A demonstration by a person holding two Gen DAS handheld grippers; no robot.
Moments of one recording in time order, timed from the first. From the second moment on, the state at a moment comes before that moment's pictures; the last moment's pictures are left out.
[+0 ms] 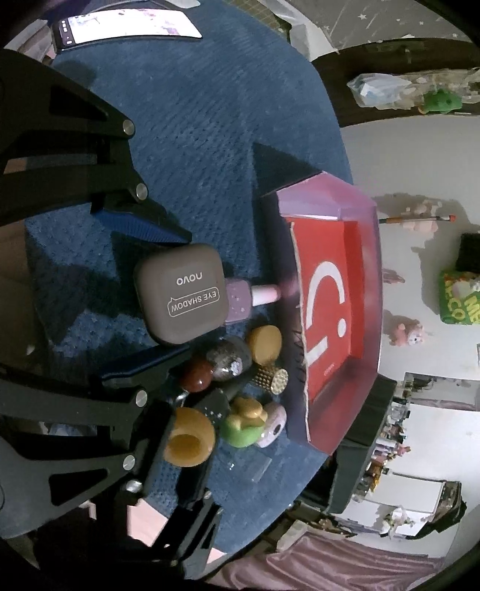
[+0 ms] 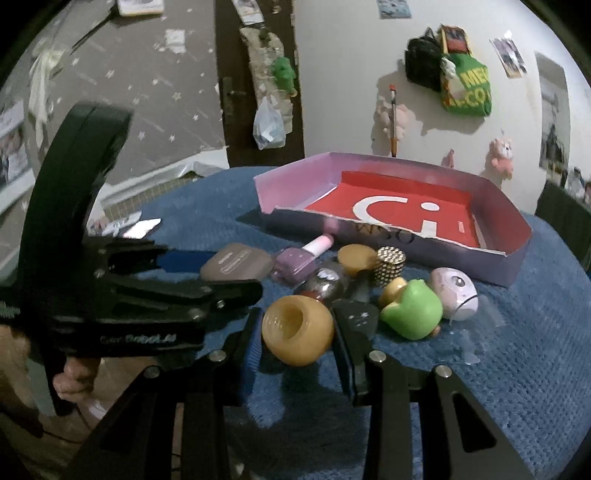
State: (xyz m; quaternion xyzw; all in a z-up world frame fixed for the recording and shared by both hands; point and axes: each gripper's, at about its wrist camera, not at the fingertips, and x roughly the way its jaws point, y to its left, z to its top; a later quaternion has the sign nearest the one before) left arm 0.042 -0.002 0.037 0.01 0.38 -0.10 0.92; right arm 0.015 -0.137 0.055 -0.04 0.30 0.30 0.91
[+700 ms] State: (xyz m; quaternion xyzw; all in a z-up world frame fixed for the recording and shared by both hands) left arm 0.058 -0.018 0.080 0.02 0.32 -0.12 0.94; right arm 0.051 -0.156 0.095 0.00 0.29 0.30 0.91
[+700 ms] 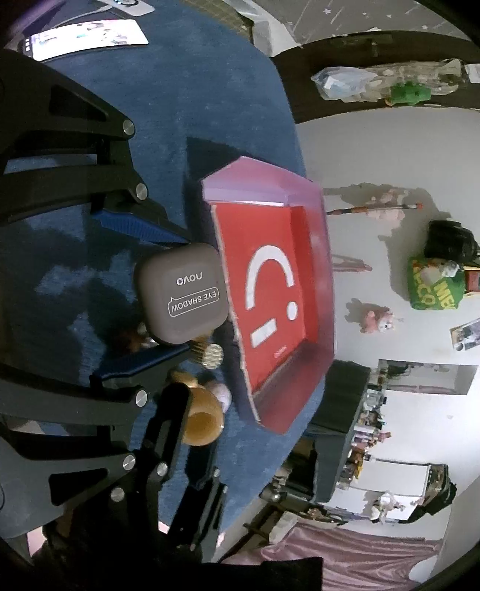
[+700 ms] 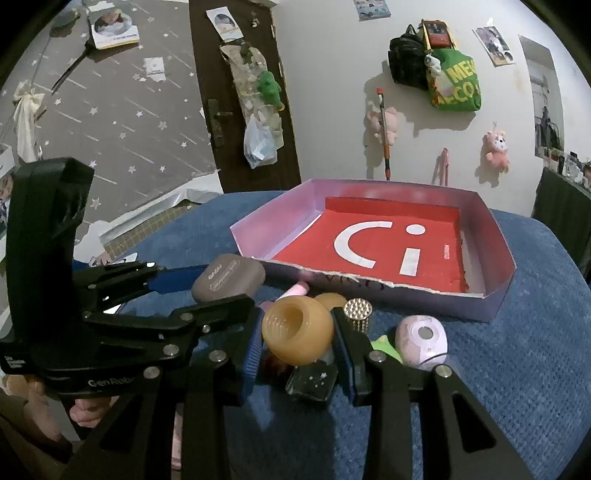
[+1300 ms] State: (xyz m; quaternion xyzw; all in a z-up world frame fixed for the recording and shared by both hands) left arm 0.055 -0.026 0.118 0.02 0.29 -0.11 0.95; right arm 0.059 -0.174 0.127 0.03 0.29 0.29 0.91
